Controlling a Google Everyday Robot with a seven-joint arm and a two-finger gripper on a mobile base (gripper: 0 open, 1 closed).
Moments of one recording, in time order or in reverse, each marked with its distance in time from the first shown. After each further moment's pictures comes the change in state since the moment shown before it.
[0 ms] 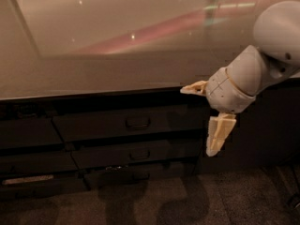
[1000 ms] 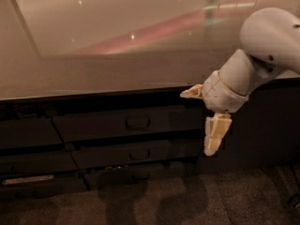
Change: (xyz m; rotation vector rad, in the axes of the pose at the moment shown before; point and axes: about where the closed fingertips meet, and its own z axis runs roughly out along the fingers) arm 0.019 -0.005 0.018 -0.058 0.031 0.052
